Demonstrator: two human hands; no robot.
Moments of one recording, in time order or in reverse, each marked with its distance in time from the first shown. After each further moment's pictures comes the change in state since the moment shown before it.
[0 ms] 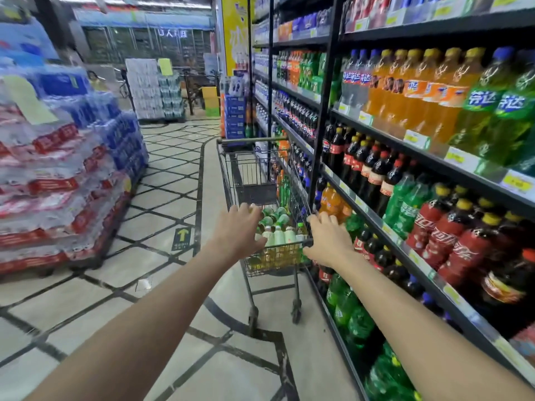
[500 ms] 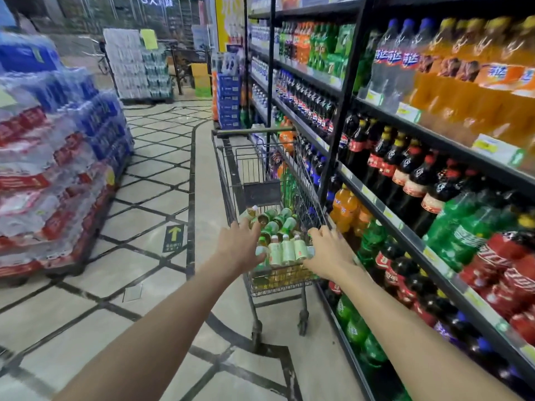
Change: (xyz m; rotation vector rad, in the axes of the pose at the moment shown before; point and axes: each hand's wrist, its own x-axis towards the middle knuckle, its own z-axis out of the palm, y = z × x) left_hand 0.148 -0.084 0.110 -0.003 -0.191 0.009; right_hand 0.176 -0.031 0.069 0.027 -0.132 0.049
